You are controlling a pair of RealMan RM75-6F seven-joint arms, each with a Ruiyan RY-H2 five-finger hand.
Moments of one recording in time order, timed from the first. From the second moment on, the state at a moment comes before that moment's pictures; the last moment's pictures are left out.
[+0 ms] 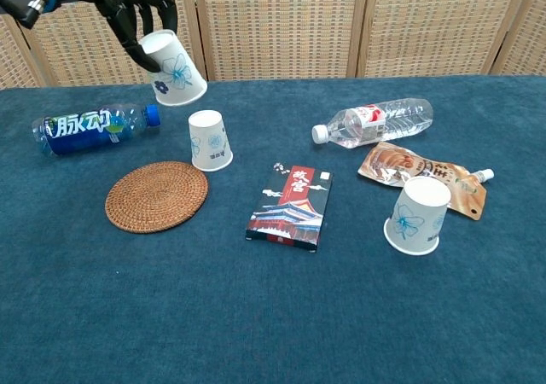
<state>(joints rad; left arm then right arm) -1.00 -1.27 -0.33 -1.43 0.87 0.68 0.28 0.08 -1.11 0.13 -1.56 -1.42 1.49 0.03</state>
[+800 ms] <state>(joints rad) -1.19 -1.43 -0.22 -1.16 0.62 0.55 0.37 0.08 -1.11 0.15 -1.54 -1.37 1.47 0.04</state>
